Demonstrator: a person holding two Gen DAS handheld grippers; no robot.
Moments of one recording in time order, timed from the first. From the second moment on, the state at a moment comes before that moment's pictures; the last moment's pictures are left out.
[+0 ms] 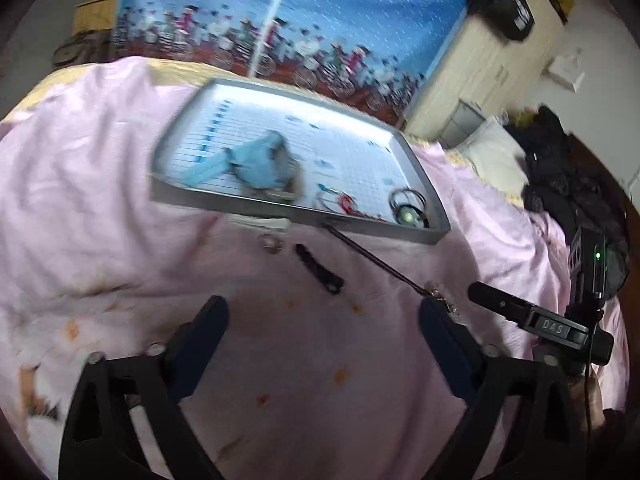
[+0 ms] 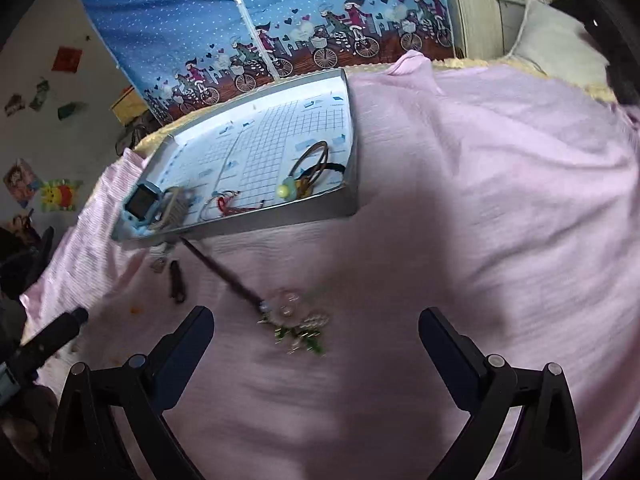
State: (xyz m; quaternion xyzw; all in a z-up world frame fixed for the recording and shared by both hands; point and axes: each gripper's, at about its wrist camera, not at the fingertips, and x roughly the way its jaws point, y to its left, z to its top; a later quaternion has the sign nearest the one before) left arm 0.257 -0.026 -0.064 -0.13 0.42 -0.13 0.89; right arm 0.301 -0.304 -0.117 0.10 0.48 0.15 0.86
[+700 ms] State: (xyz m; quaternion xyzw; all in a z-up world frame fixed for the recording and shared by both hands) left arm 0.330 -0.058 -0.130 -0.10 0.48 -0.07 0.87; right arm 0.313 -0.263 -0.147 -0.01 0.49 0.20 0.85
